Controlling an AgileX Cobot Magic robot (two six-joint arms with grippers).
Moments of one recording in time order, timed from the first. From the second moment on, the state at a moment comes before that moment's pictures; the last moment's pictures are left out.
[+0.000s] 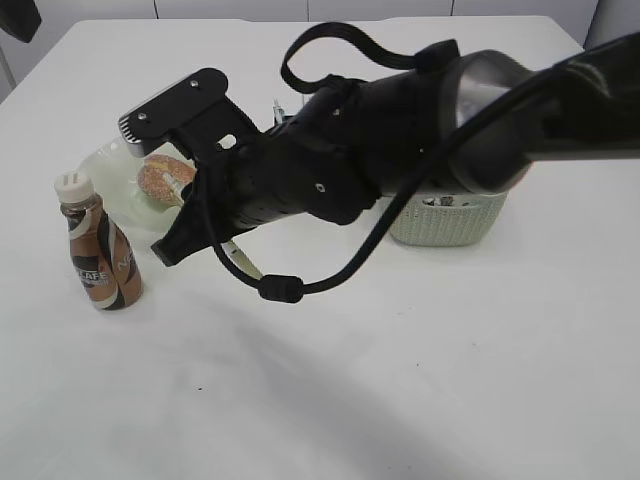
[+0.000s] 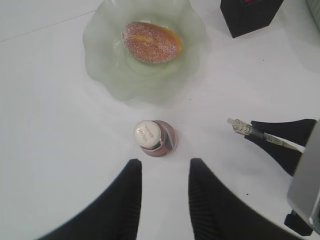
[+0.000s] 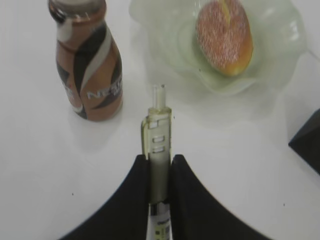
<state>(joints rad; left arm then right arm) -0.49 1.52 -1.67 0.24 1.26 -0.23 0.78 2.00 -1.47 -0.26 0.26 0.08</state>
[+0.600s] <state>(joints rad) -0.49 1.53 -1.67 0.24 1.26 -0.23 0.57 1.86 -1.28 -0.22 -0.22 0.08</state>
